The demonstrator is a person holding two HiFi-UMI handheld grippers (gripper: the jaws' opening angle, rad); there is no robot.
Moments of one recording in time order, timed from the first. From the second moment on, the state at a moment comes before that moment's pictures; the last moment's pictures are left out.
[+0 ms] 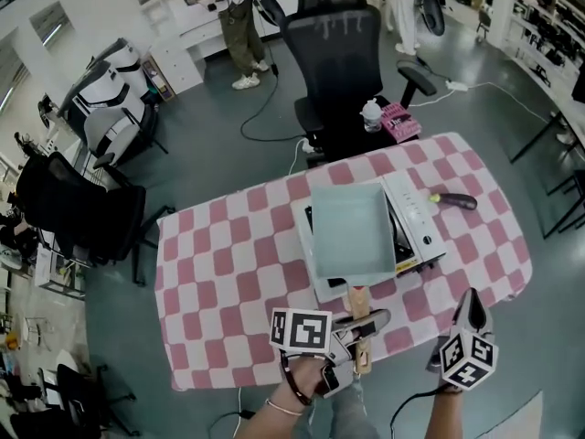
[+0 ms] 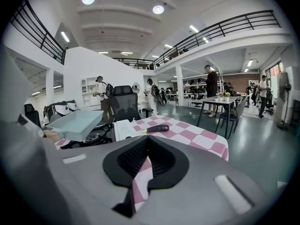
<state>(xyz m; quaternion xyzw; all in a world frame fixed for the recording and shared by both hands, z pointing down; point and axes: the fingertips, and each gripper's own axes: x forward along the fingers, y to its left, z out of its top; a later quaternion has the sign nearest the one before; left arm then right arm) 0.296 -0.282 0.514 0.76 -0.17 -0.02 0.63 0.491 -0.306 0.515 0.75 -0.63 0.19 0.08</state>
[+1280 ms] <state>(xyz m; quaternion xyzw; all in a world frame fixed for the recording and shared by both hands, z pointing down) 0.341 -0.337 0.531 0.74 -0.20 -0.08 0.63 0.532 -0.317 0.538 0.74 -0.63 0.20 0.12</state>
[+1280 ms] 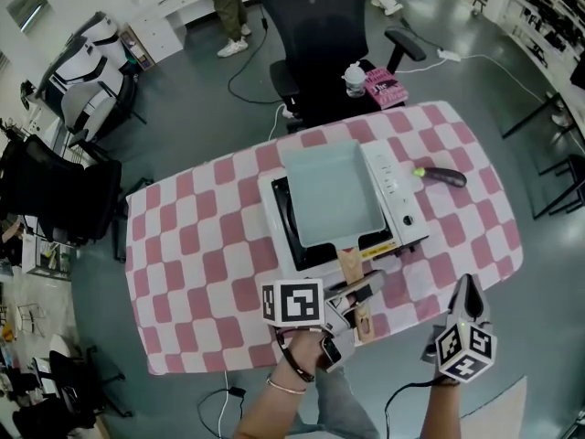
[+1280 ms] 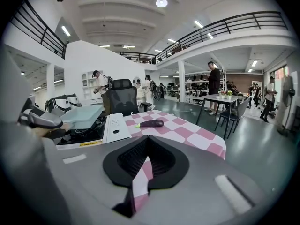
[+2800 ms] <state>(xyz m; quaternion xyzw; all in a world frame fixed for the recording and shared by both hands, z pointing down) 0.347 -0.340 0.543 0.74 -0.22 -0.08 0.63 0.525 -0.325 0.546 0.74 -0.63 0.22 0.12</state>
